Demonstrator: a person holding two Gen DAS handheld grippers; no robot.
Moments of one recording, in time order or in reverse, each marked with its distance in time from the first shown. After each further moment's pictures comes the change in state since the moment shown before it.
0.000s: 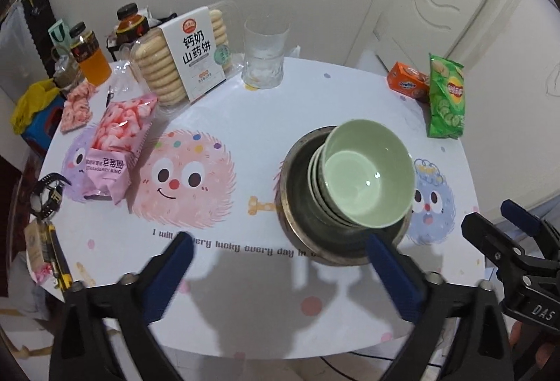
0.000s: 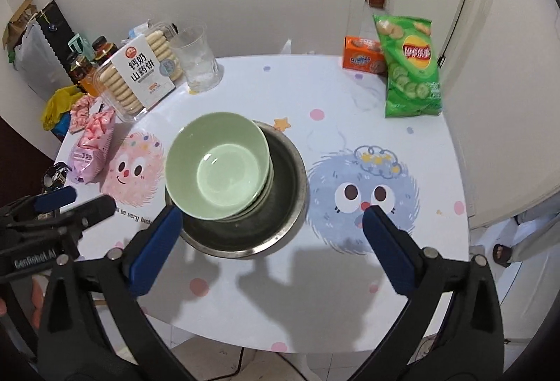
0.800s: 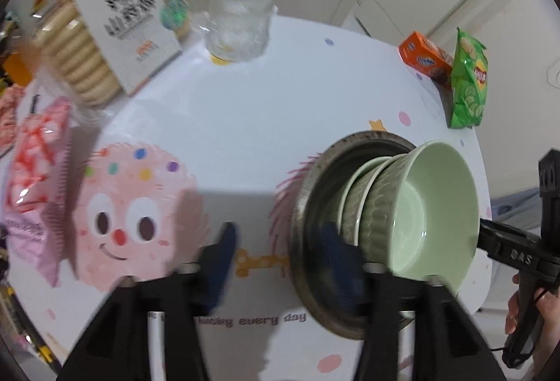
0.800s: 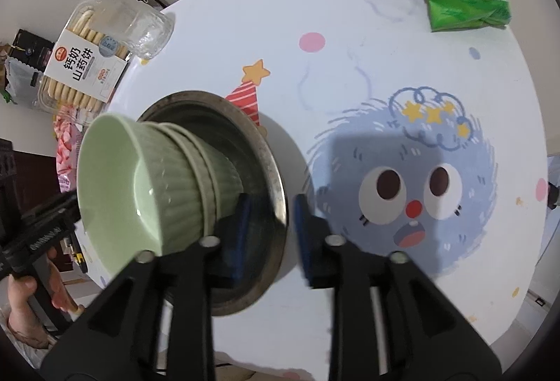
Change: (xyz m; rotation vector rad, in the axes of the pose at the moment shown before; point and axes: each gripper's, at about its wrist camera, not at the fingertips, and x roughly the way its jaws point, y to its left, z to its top) left arm 0.123 0.020 0.062 0.040 0.168 -0.121; right arm 0.141 -0.074 0.020 0.215 0.332 0.159
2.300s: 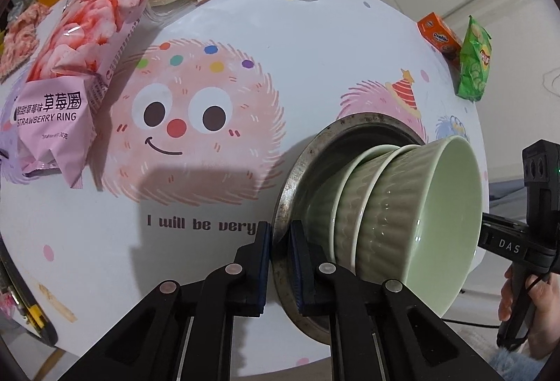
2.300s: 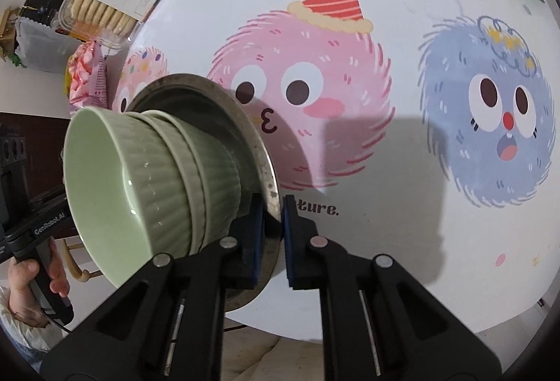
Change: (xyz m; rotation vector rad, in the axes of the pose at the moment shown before) left arm -0.008 0.076 -0.068 -0.060 0.125 -0.079; right arm 0.043 0.067 -0.050 -0.067 0.134 0.074
